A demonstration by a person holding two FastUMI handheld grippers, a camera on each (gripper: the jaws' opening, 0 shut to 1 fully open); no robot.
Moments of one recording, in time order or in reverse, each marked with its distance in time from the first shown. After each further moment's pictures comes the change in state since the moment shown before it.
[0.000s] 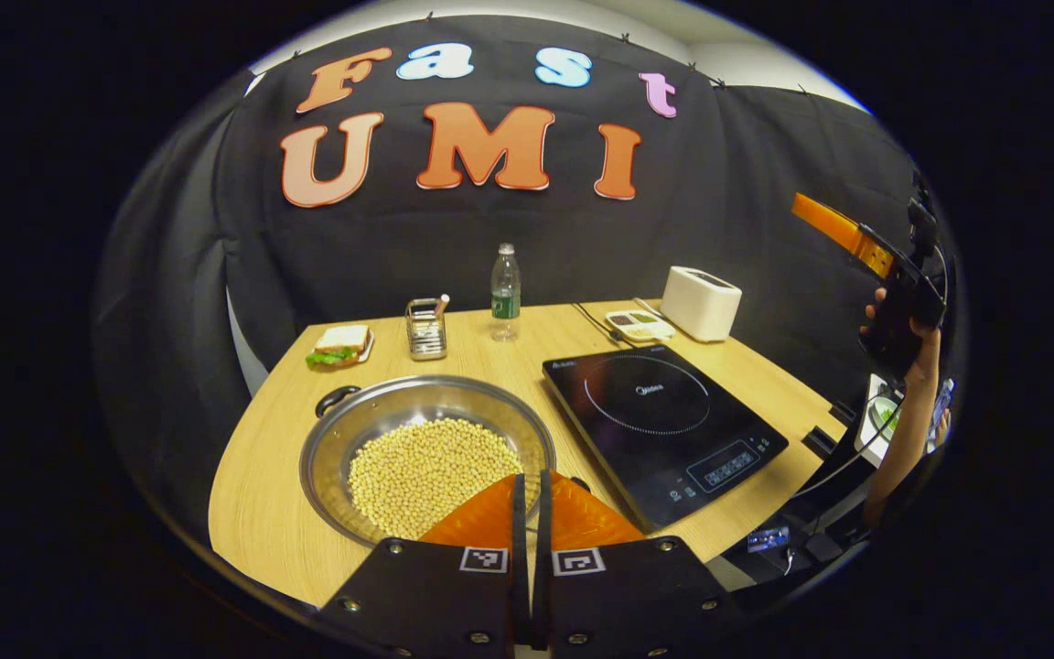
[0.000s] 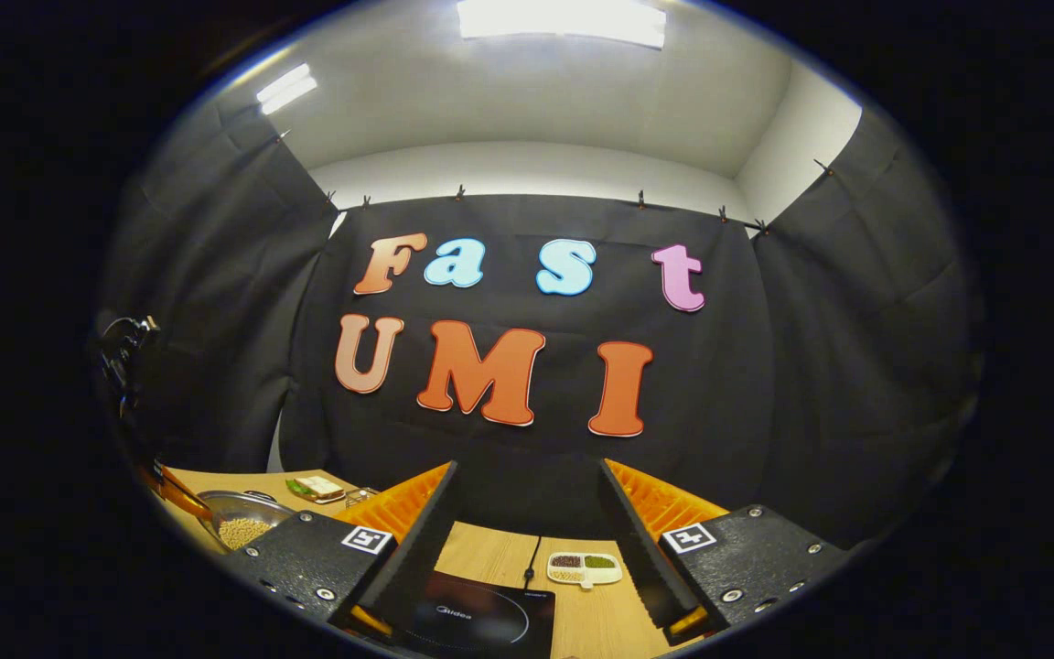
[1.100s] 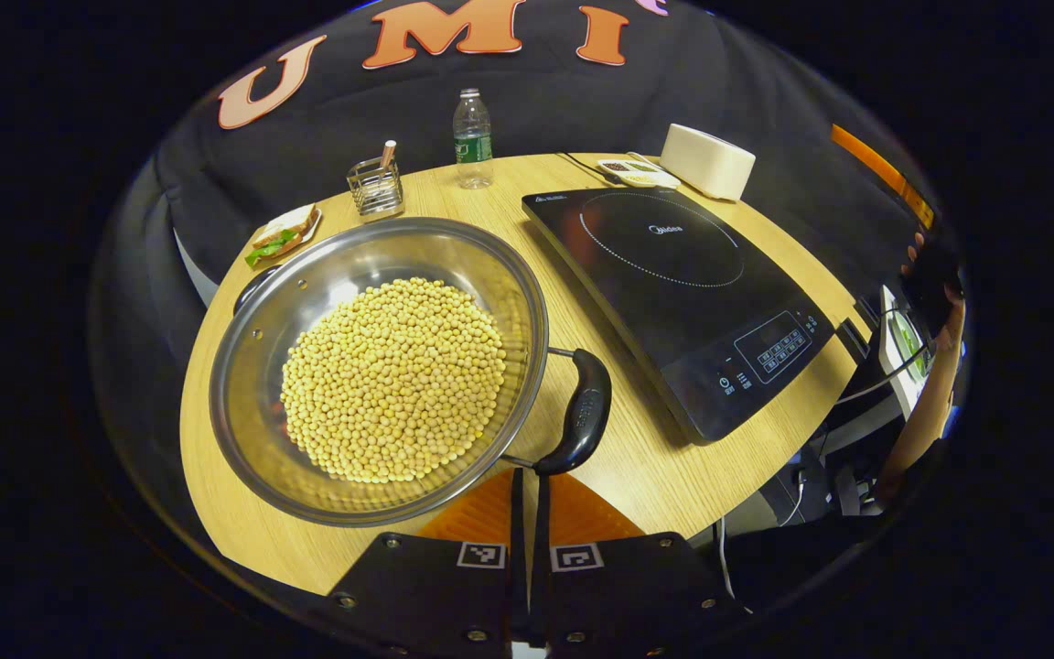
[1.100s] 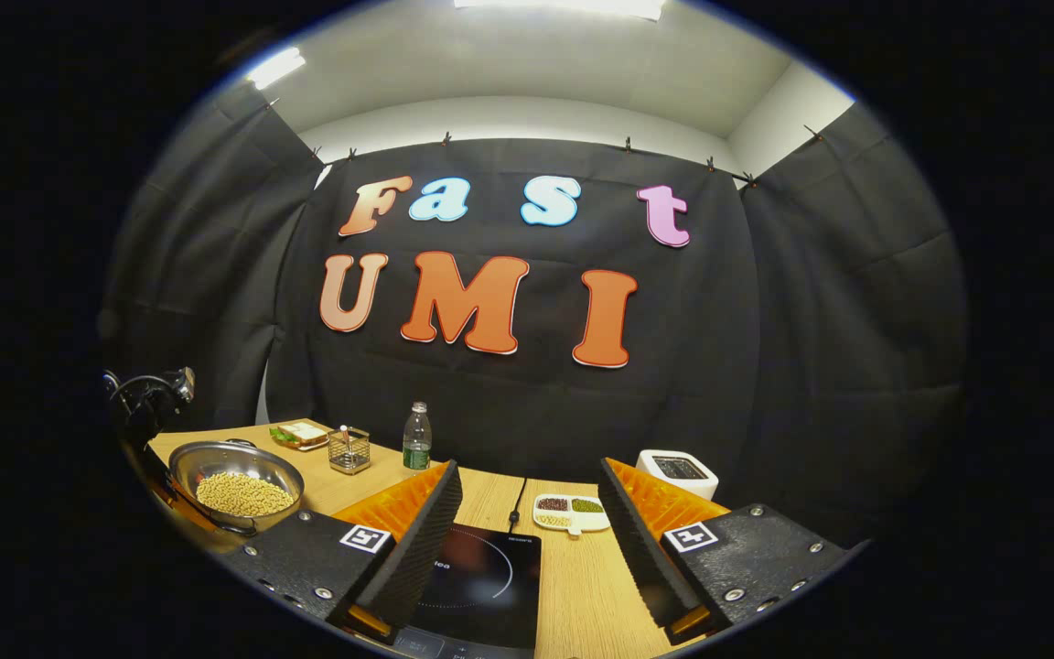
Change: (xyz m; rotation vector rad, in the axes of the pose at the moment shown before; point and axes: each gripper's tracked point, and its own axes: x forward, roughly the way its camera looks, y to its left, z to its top) left arm 0.054 -0.008 -0.102 0.053 0.454 -0.030; right arm -0.020 -0.024 -0.092 -0.005 0.177 -0.044
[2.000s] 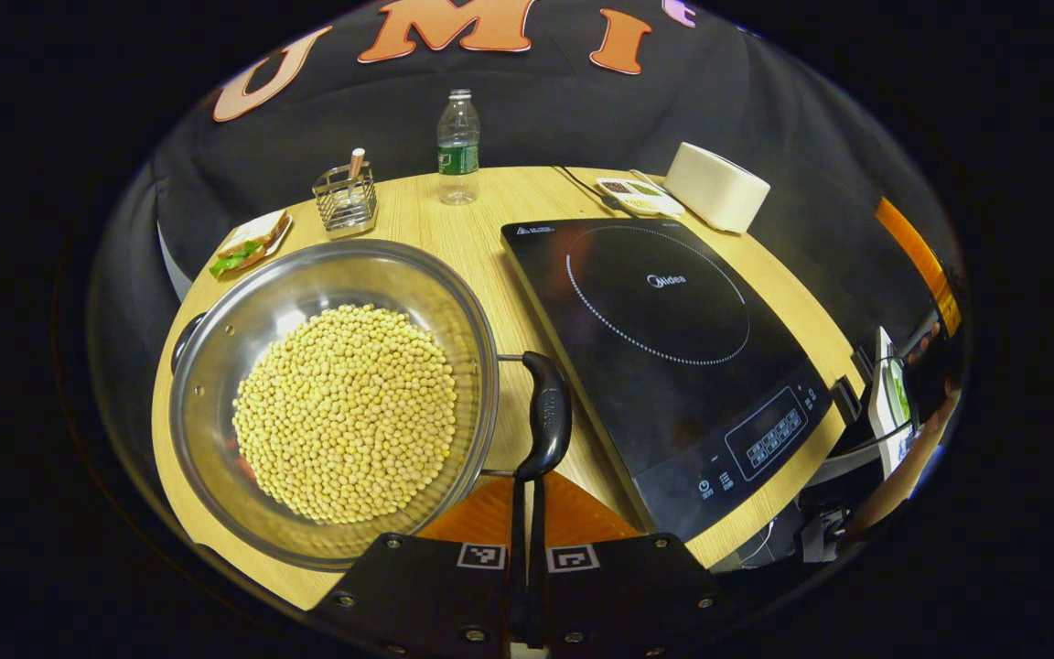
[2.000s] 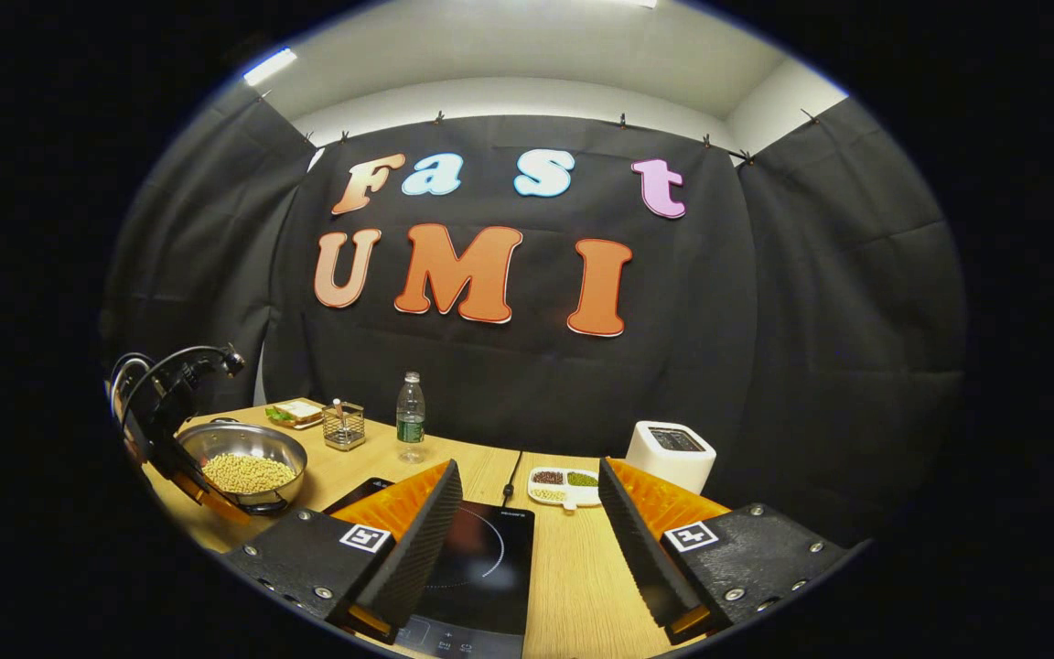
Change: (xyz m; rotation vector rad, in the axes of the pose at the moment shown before) left arm 0.046 -0.027 0.068 -0.073 -0.049 -0.047; right arm 0.001 -0.008 -0.028 0.008 0.072 -0.007
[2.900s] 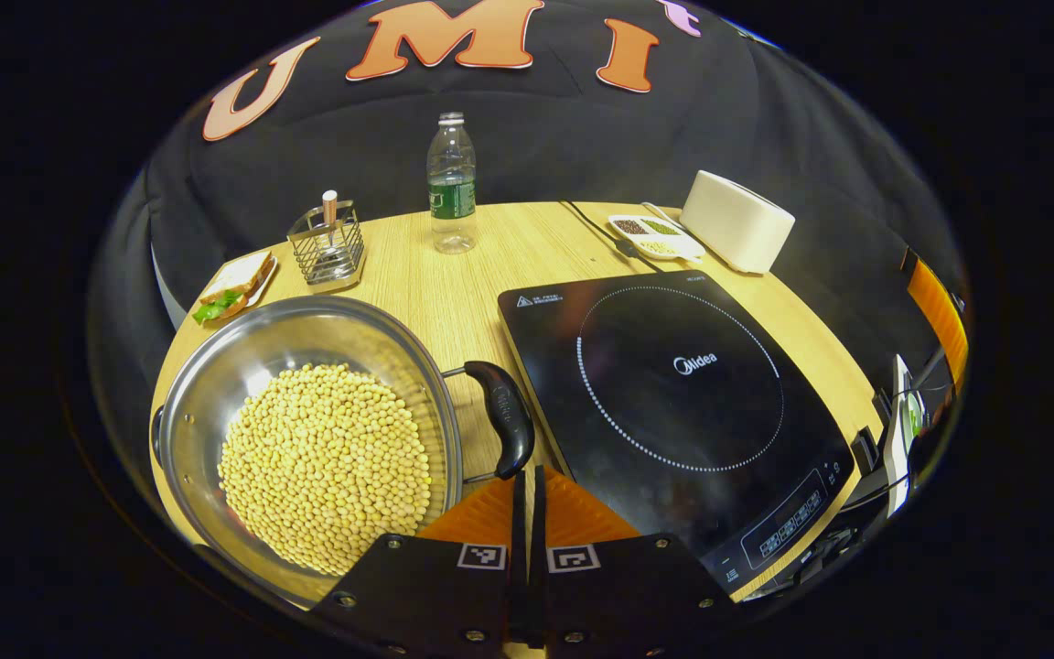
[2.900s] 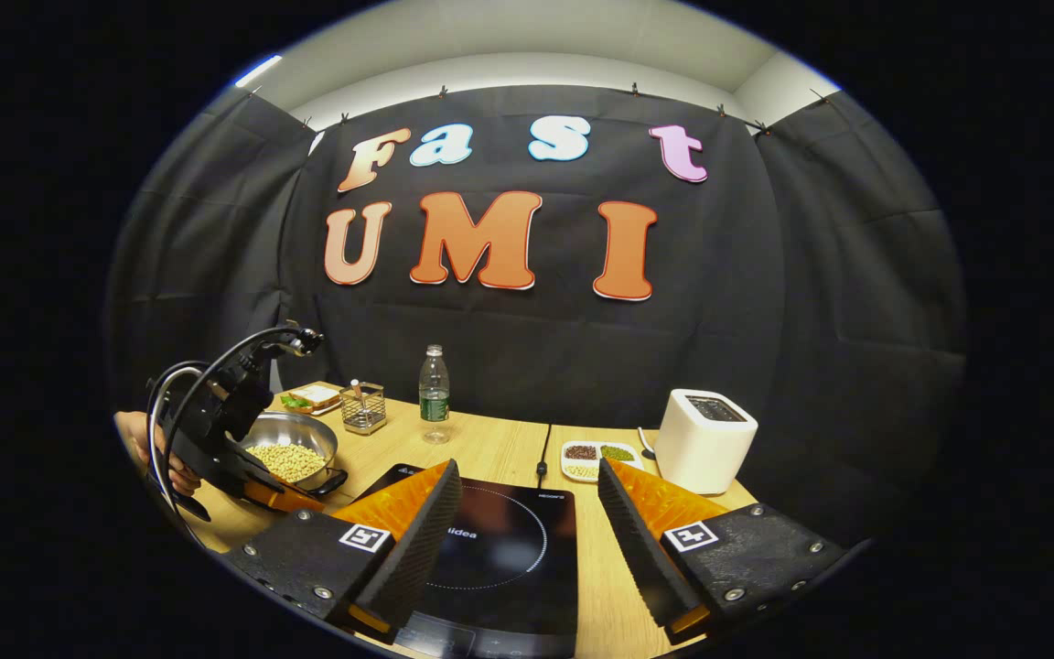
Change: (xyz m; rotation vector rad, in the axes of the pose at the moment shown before) left arm 0.054 0.001 0.071 0.006 -0.110 0.023; right arm 0.027 0.051 -0.026 0.030 0.125 0.066
